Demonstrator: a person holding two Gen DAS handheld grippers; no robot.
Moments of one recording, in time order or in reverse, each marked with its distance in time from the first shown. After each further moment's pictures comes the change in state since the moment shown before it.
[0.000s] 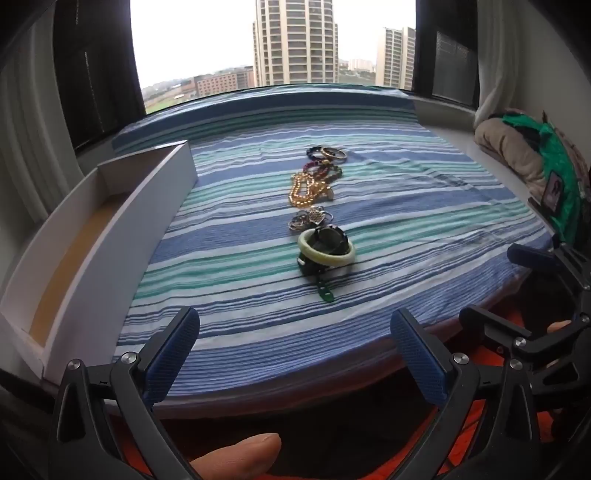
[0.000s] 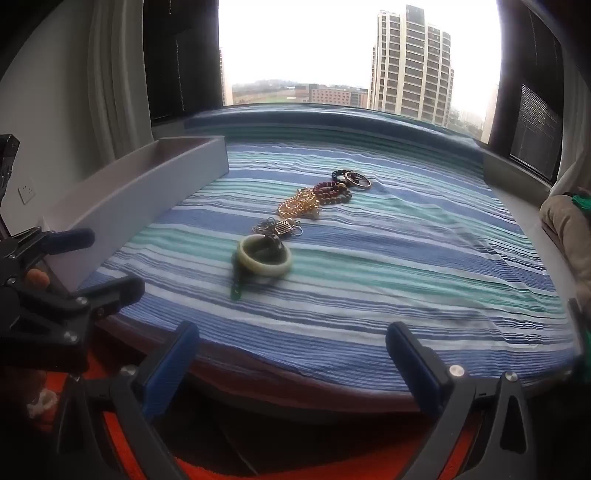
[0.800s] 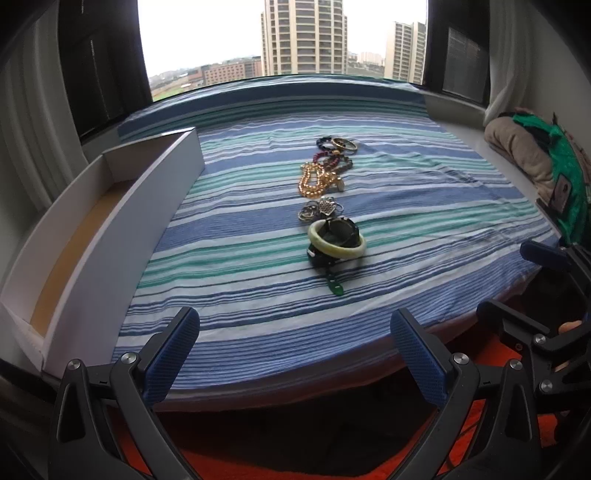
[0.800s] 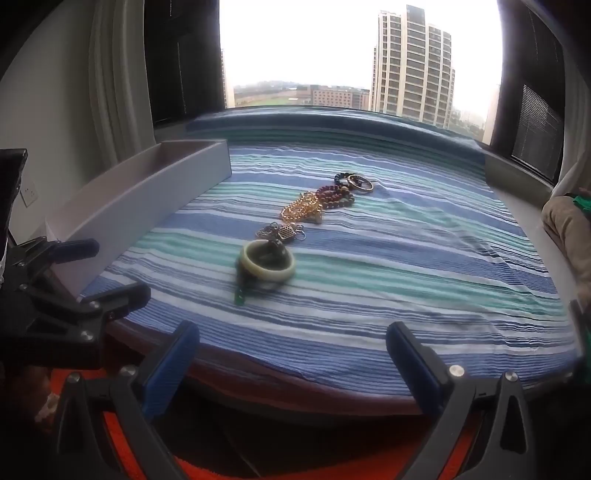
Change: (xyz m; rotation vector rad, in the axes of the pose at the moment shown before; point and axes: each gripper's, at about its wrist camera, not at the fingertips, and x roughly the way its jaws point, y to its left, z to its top) left arm 0.009 0.009 -0.001 -0.047 0.058 0.015; right arm -0.001 -0.003 0.004 0.002 0.005 0.005
